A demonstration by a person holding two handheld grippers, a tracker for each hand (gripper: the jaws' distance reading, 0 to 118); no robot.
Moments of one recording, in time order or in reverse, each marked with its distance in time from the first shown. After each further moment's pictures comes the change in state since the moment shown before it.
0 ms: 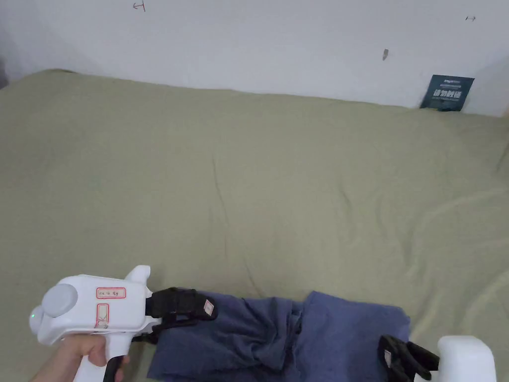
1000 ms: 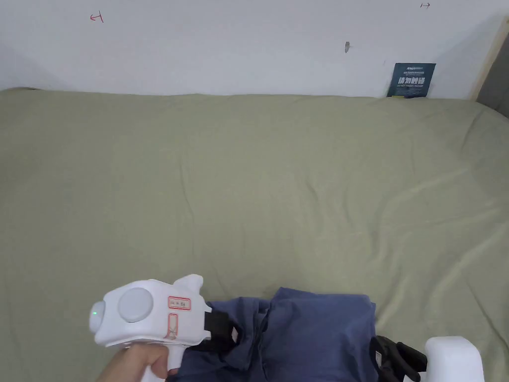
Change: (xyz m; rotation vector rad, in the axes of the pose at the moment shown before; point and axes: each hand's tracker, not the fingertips) left arm 0.085 -0.022 -0.089 -0.109 0.251 -0.184; right arm 0.034 -0.015 0.019 0.024 -0.026 -0.054
